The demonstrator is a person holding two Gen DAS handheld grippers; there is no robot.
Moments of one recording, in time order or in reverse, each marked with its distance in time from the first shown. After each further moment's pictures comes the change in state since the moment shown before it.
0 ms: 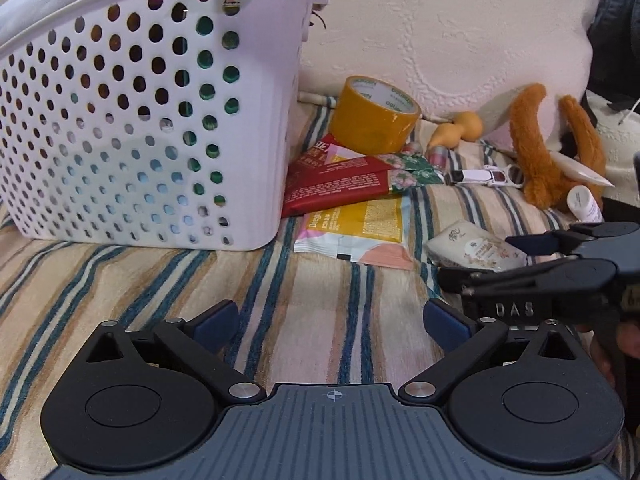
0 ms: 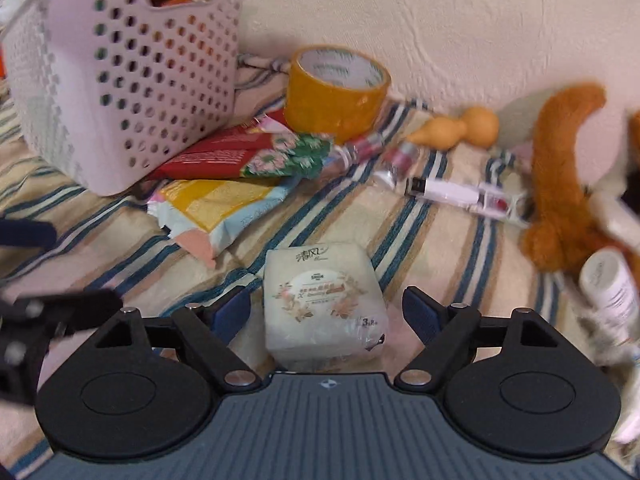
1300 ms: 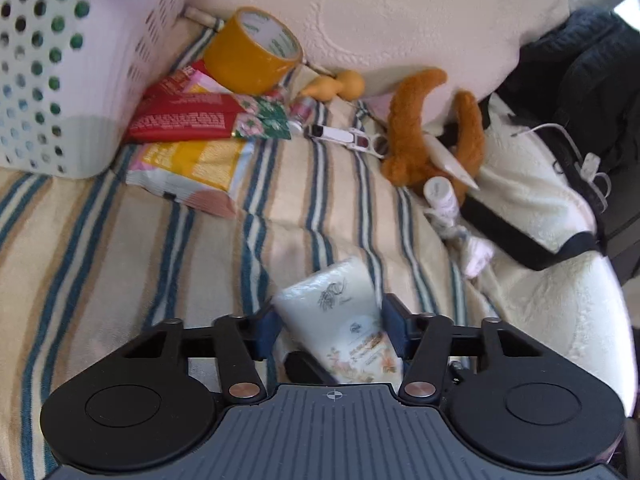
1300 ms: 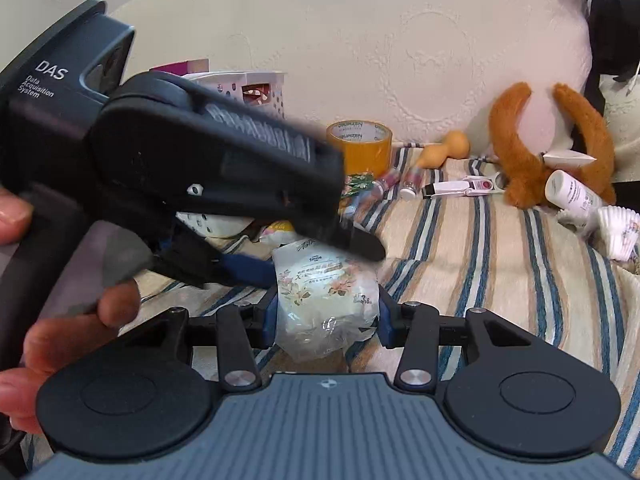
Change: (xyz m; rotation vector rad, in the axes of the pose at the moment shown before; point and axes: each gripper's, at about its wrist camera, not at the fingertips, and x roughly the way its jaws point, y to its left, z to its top) left arm 0.002 -0.022 0.025 -0.190 0.236 -0.459; right arm -0.106 0.057 -0.081 0.202 -0.299 0.031
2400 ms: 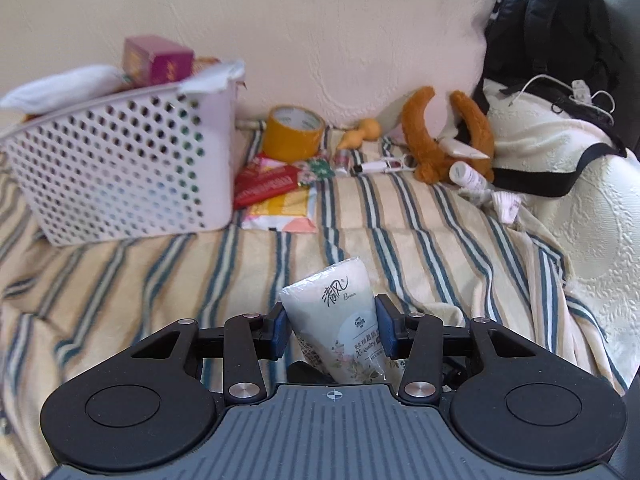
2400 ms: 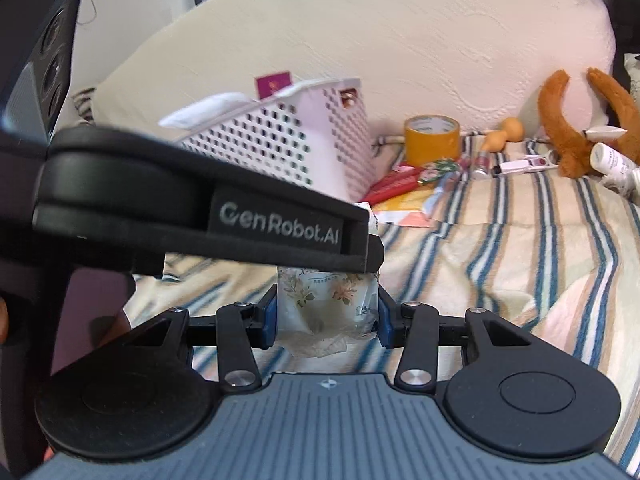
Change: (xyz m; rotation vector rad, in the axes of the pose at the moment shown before) left arm -0.113 -0.047 -0.086 0.326 -0.212 0.346; right arm -0.062 0.062 -0.023 0.063 -0.012 0.188
